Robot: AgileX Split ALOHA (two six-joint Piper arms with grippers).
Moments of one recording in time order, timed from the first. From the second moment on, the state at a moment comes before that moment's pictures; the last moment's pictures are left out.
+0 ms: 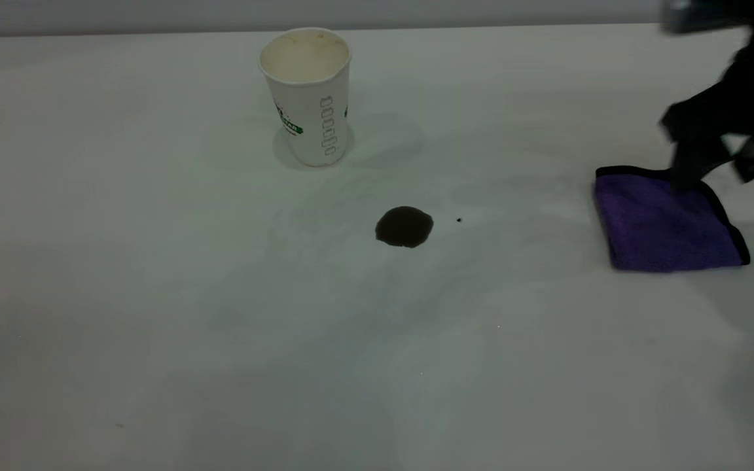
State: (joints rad) left arm 0.01 -0.02 -0.49 0.06 1.13 -0.07; right arm 0.10 2.13 -1.04 0.08 0.32 -0.15
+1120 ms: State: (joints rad) left arm 0.01 -0.02 -0.49 0.06 1.13 -0.07; right arm 0.13 2.42 -1.36 0.10 0.50 -0.19
